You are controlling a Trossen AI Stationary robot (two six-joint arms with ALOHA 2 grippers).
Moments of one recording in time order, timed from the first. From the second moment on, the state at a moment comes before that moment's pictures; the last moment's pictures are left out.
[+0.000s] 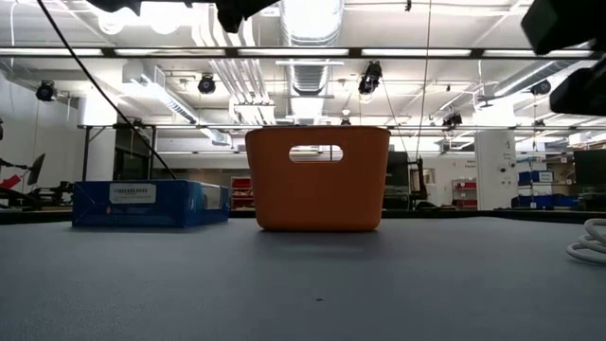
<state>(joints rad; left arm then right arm) 0.05 1.18 0.81 0.50 -0.06 0.09 0.61 1.45 0.92 -0.75 -0.09 0.82</state>
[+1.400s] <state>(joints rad) 0.05 1.18 0.80 0.51 -0.06 0.09 0.68 1.73 0.94 -0.60 0.01 0.68</state>
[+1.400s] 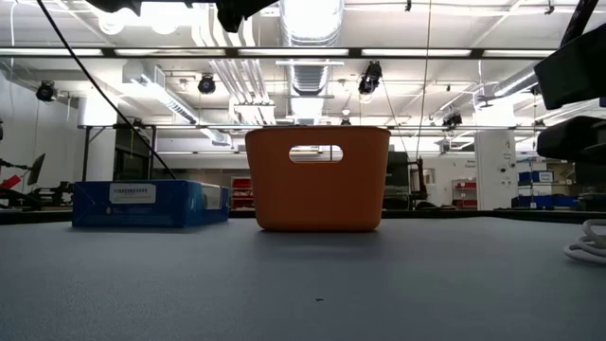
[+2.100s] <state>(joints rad) 0.05 1.18 0.81 0.55 -0.06 0.09 0.65 1.53 0.93 -0.67 0.27 0.64</state>
